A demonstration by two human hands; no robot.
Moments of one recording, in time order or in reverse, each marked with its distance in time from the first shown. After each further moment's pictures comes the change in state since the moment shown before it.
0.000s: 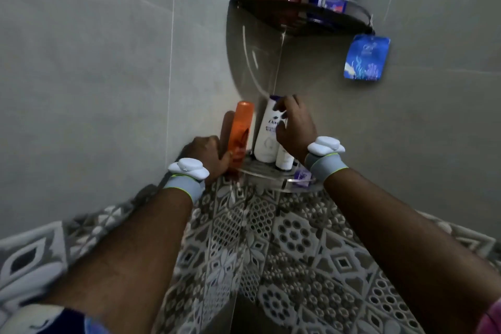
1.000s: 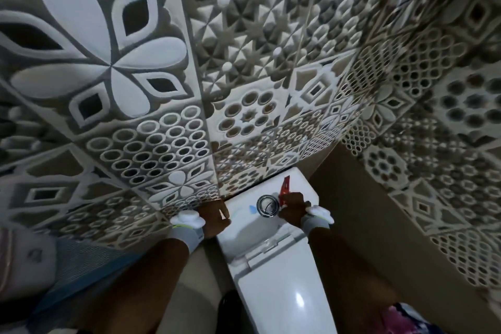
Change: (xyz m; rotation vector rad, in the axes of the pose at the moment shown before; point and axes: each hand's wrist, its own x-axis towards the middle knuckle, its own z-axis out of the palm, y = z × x) left_hand -0.416 -0.248 0.164 -0.156 -0.833 -0.655; right_hand -0.499 -0.072 0.258 -0.019 -1.560 0.581
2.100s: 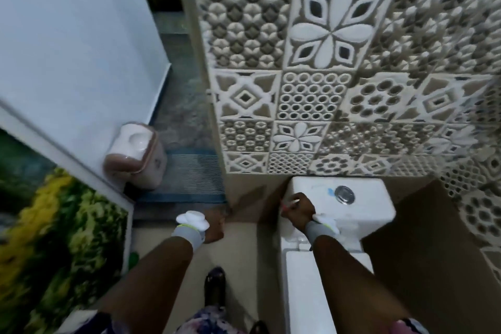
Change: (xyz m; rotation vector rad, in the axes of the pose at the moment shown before) left_hand -0.285 -0.089 0.040 0.017 -0.039 -0.538; right_hand -0.161 -0.107 0.114 0.465 -0.083 -0.311
